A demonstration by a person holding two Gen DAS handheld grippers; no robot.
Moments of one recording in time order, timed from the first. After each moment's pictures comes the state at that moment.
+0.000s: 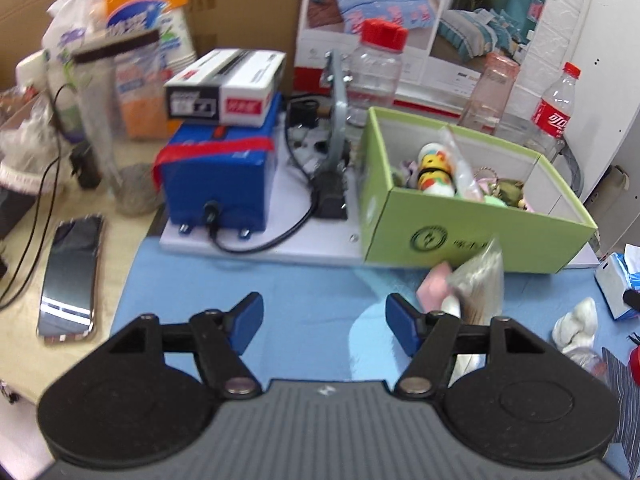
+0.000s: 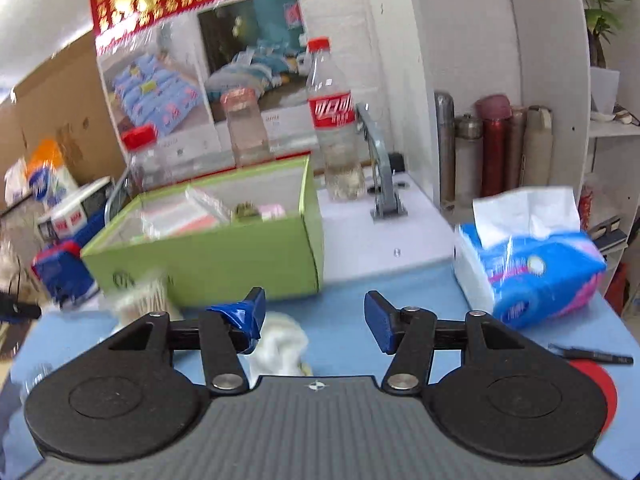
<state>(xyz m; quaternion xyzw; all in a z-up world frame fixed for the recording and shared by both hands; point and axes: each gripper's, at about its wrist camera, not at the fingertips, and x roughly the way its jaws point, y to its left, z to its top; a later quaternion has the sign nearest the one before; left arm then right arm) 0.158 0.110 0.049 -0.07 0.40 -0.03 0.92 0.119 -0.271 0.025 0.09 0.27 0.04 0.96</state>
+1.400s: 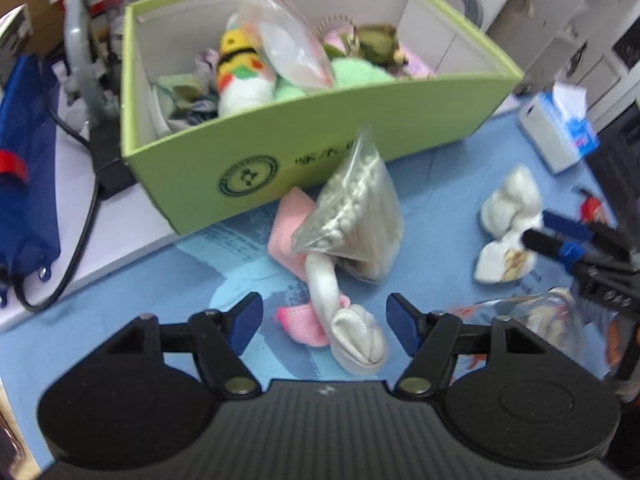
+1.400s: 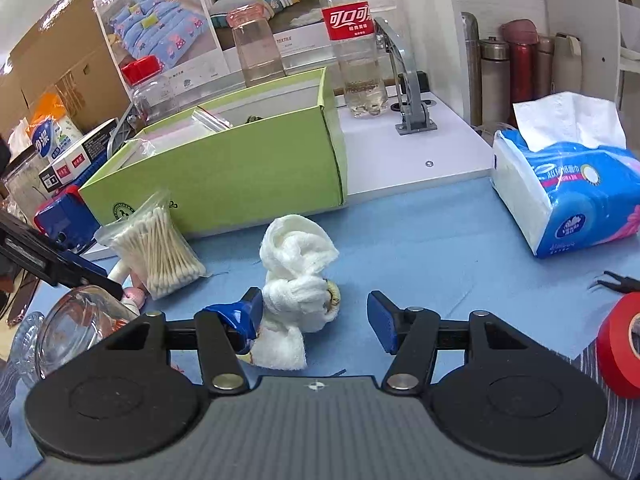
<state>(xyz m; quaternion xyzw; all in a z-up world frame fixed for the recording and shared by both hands) 0.253 0.005 0.009 0.07 0.56 -0.26 0.78 0.136 -0.259 -0.011 0.11 0.34 0.07 0.93</state>
